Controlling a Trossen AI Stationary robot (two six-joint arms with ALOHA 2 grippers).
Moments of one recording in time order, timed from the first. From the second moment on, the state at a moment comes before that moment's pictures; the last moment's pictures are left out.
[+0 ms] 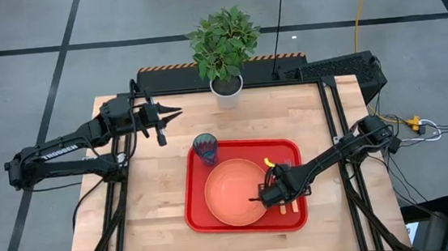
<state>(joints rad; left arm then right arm) 0.37 0.80 0.73 -0.11 0.07 0.42 0.42 1.78 1.09 -0.86 0.02 1.98</state>
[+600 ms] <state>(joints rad) 0.37 0.80 0.73 -0.11 0.07 0.42 0.41 1.78 1.09 -0.88 0.02 1.98</state>
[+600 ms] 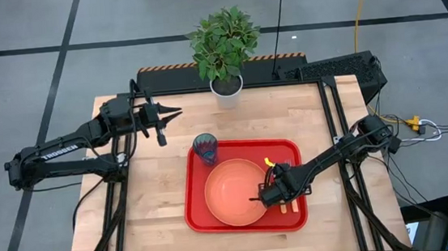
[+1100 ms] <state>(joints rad) 0.37 0.80 0.73 -0.11 0.07 0.42 0.41 1.78 1.09 -0.87 0.02 1.97</state>
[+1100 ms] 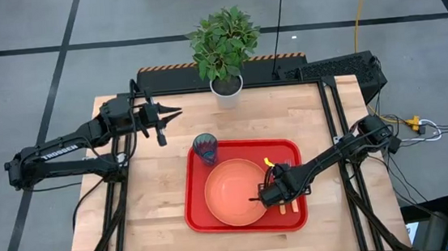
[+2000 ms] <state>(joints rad) 0.37 0.80 0.73 -0.11 0.07 0.42 0.42 1.63 1.09 -1.00 0.02 1.96</state>
